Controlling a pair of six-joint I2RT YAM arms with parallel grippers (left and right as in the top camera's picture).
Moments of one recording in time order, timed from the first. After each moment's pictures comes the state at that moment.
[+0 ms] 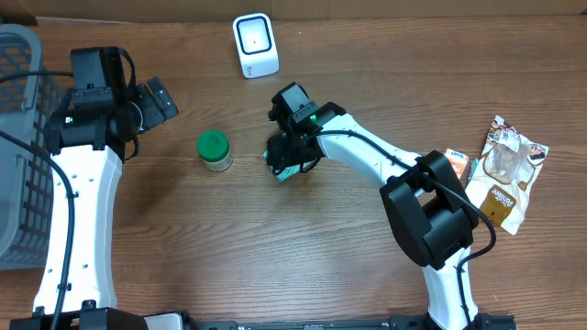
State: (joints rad) left arm 0.10 1.50 1.44 -0.89 -0.09 -0.41; right arm 0.62 2.17 1.60 -0.68 -0.23 0.30
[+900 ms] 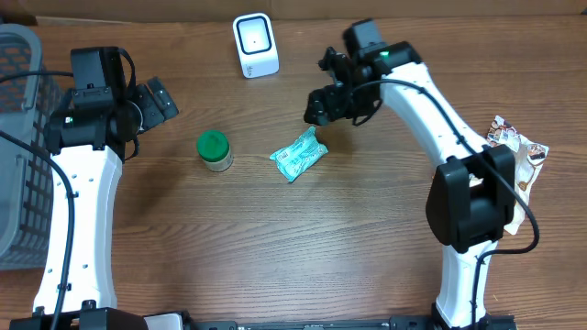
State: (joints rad) left arm 0.10 1.50 1.44 -0.89 -0.09 -0.41; right arm 0.32 2.15 1.88 -1.03 -0.41 -0.02
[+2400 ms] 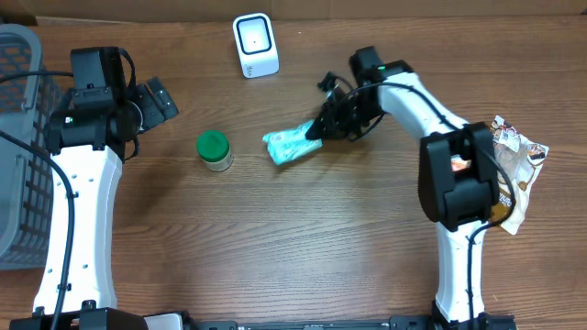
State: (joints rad) left arm 0.10 1.50 1.44 -0.89 -0.09 -0.41; right arm 0.25 2.30 1.81 -0.96 -0.83 0.02
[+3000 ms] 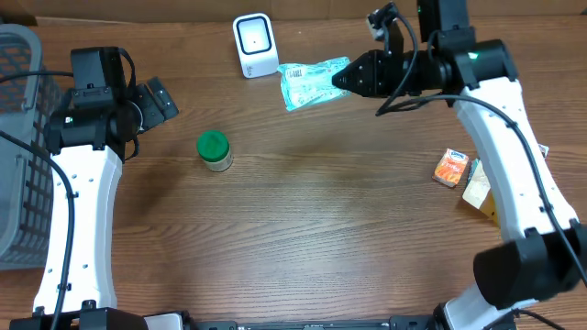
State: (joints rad) left arm 0.10 1.50 1.44 -0.89 -0.09 -0.41; right arm 0.19 1.78 1.82 -0.99 -0.78 0.20
